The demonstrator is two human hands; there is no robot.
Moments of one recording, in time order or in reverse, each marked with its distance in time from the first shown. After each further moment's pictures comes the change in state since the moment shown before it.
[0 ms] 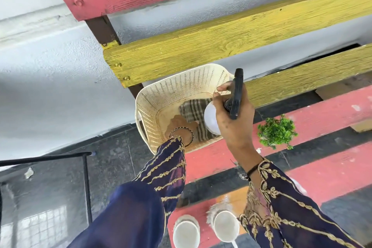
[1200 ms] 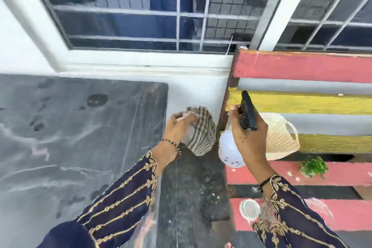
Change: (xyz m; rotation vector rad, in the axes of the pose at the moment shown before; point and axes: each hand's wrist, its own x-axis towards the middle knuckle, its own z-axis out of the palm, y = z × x) left_hand -0.241 -0.275 -0.287 -1.288 0.064 0.290; right_hand -0.212 -0.297 0.099 0.087 -0.192 -0.216
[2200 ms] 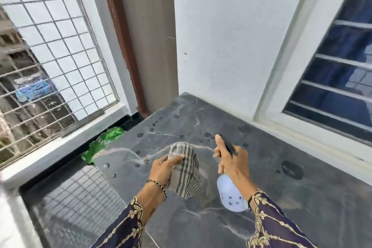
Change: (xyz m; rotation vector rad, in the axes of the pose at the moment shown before) left_hand -0.156 0.114 -0.560 -0.289 0.723 0.056; right_hand -0.189 -0.236 0.525 0.164 -0.887 0.278
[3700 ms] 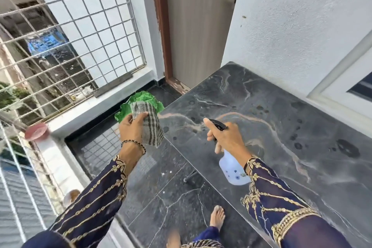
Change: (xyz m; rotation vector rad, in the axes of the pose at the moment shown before) left_hand 0.041 0.058 -0.271 -0.116 0.469 0.189; right_hand -0.059 -0.032 0.209 -0.380 -0.313 0.082
